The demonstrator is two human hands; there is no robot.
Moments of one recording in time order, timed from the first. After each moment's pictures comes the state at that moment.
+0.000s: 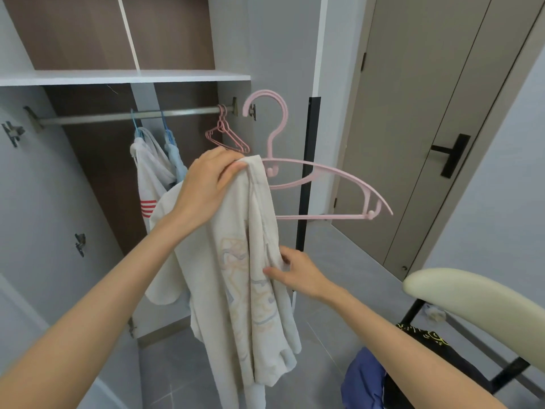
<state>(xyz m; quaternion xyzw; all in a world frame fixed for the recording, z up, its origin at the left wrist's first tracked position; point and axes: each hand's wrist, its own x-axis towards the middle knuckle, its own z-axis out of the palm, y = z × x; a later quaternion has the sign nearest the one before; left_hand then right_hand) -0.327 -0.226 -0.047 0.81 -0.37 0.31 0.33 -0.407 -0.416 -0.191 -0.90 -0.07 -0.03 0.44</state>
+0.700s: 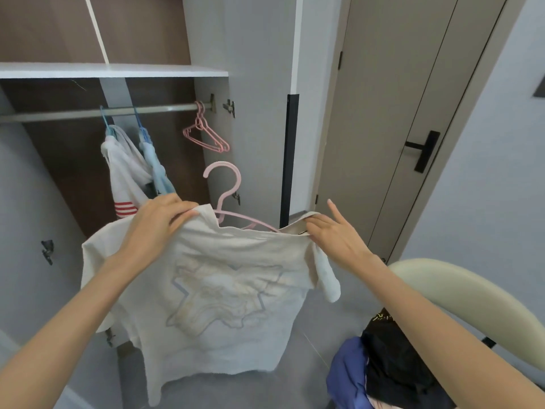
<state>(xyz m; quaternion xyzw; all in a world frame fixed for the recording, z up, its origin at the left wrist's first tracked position) -0.319 -0.172 -0.112 0.88 -0.33 0.25 0.23 -0.408 -0.523 -0.165 -0.94 -0.14 -0.29 -0.12</state>
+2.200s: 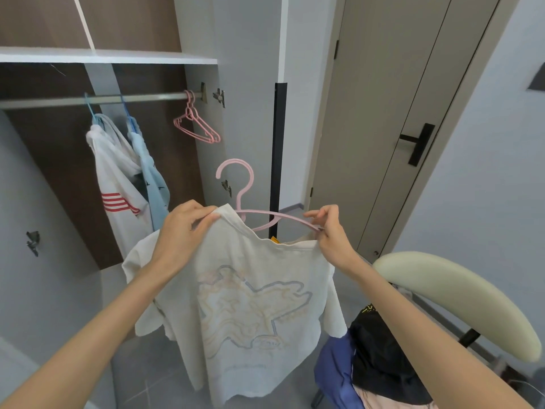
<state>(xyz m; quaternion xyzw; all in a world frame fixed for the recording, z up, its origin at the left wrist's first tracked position) -0.349 -0.245 -0.145 0.86 -0.27 0.20 0.40 -0.433 -0.526 -0.172 -0.86 0.03 -0.20 0.47</state>
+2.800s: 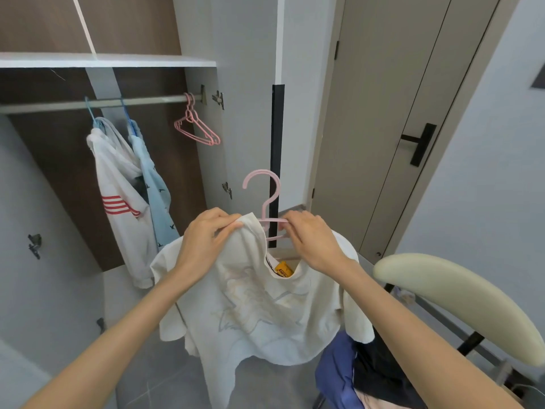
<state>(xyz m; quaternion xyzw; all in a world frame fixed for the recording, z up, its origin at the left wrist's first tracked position) -0.362 -0.278 -0.151 0.83 -0.33 0.18 0.42 -0.428 -0.496 -0.148 -0.97 -0.05 -0.20 0.14</state>
